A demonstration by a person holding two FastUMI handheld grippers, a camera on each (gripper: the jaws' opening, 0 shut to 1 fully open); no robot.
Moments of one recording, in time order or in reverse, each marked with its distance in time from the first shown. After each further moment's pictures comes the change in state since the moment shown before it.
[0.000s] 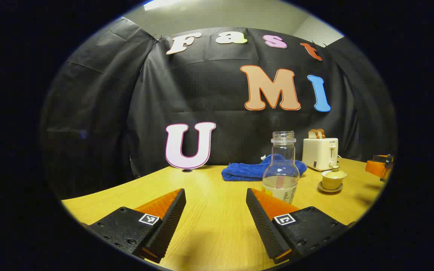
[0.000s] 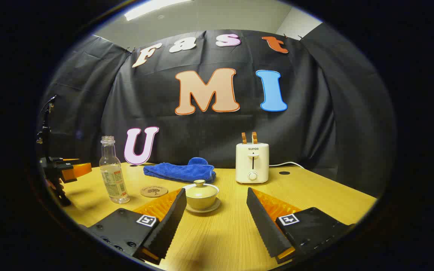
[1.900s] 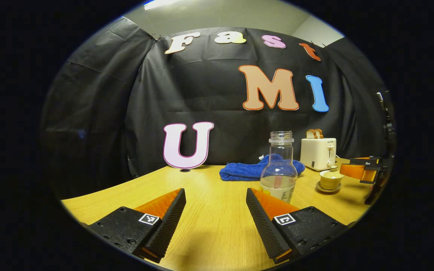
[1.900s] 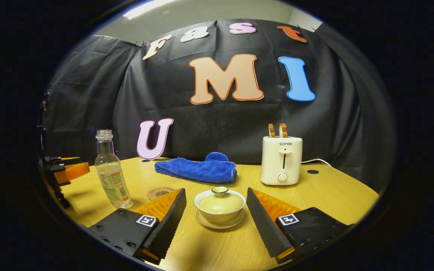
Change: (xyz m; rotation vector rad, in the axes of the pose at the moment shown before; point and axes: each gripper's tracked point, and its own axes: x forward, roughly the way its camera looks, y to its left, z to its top) left arm -0.001 -0.001 0.000 -0.001 0.001 -0.020; right arm 0.080 0.046 -0.017 -0.003 0.080 0.147
